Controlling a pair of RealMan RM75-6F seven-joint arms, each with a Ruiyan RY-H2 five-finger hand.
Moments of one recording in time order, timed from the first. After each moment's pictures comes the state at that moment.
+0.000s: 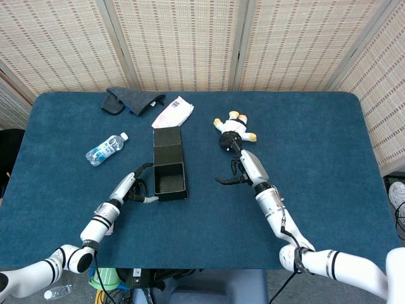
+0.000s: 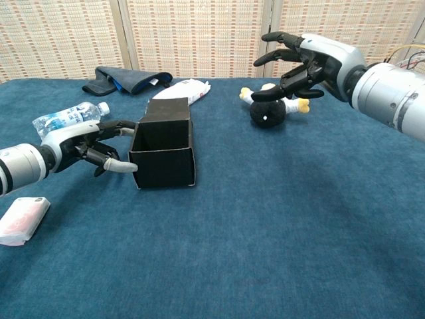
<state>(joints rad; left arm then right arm) -0.67 -1.67 -0.21 -1.11 1.31 0.76 -0.75 0.70 -1.58 0.36 -1.53 -1.08 0.95 0.28</state>
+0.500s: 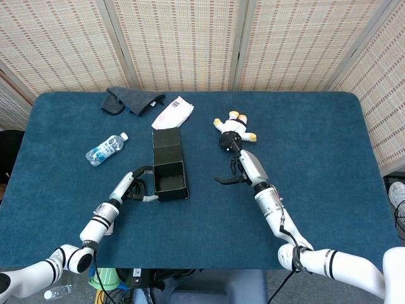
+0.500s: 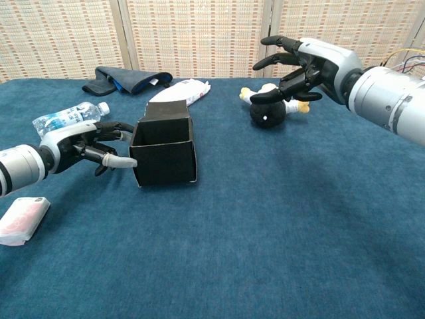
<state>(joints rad) -0.67 -1.68 -0.20 -1.07 1.34 0.78 -0.88 0.71 -1.59 0.37 -1.51 -1.07 0.94 0.28</state>
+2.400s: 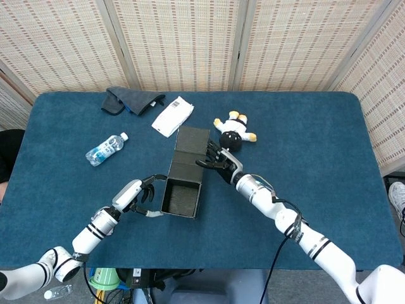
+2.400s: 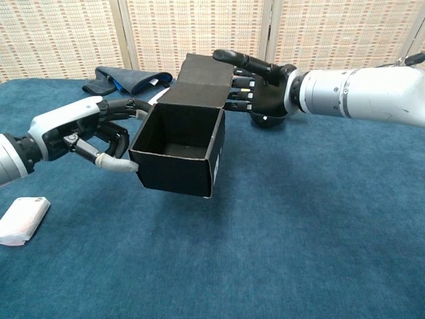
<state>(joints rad) -0.69 -1.63 -0.01 -1.08 1.64 1.16 -0.95 0.62 -1.85 1.01 -1.25 -1.03 -0.02 0.84</state>
